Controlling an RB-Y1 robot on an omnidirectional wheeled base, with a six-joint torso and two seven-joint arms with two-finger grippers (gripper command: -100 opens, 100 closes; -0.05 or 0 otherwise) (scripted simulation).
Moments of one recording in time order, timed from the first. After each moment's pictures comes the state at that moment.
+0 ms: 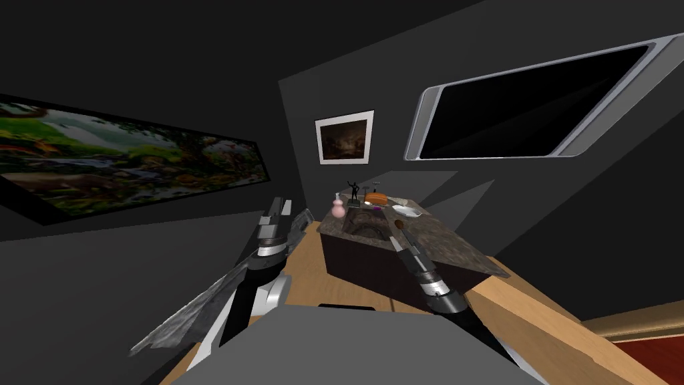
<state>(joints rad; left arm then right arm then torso) 0.46 0.04 -0.04 -2.38 -0.04 -0.55 0.00 0.70 -0.45 0.14 -2.22 -0.10 -0.47 -0.18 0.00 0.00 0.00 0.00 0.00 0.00</state>
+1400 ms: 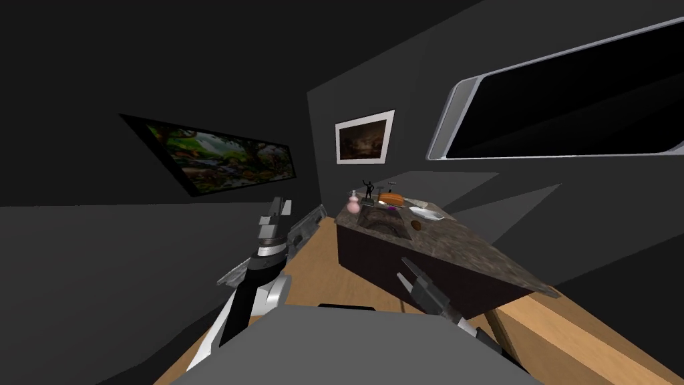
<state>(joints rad) 0.46 0.04 -0.04 -2.38 -0.04 -0.55 0.00 0.86 -0.84 0.23 -2.12 -0.29 -0.44 -0.24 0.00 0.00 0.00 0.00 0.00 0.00</state>
